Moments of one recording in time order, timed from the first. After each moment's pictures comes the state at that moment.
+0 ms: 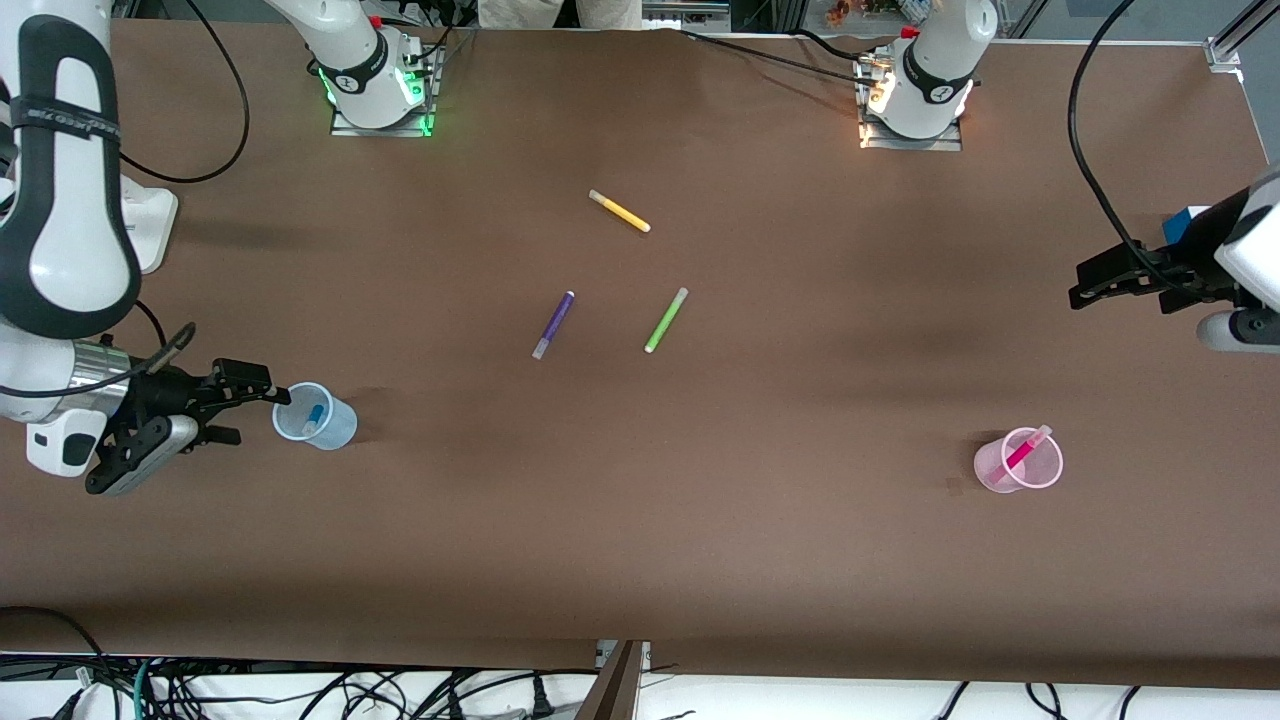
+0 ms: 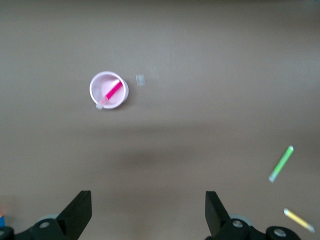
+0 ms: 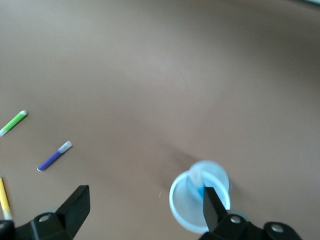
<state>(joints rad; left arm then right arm) 0.10 0.23 -0.18 -1.28 -0.01 1.49 -0.09 0.08 0.53 -0.16 -1.36 0.41 1.78 -0.60</state>
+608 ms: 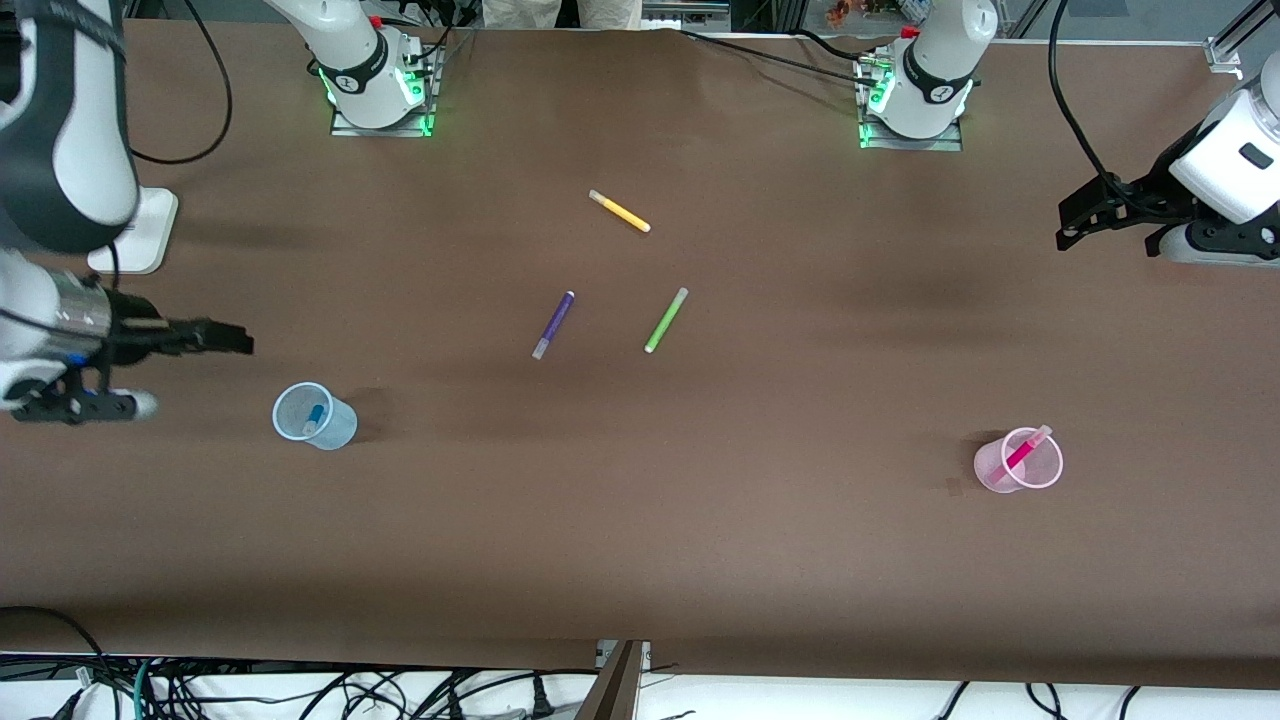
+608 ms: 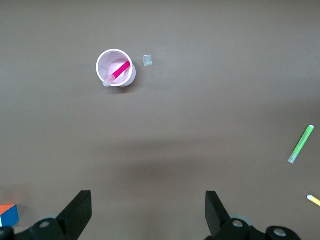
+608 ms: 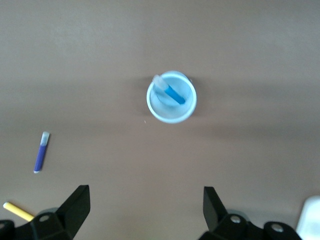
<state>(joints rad) 0.01 -0.02 -0.06 -1.62 -0.01 1.57 -0.01 0.09 0.33 -0.11 -1.39 0.11 1.54 -0.01</state>
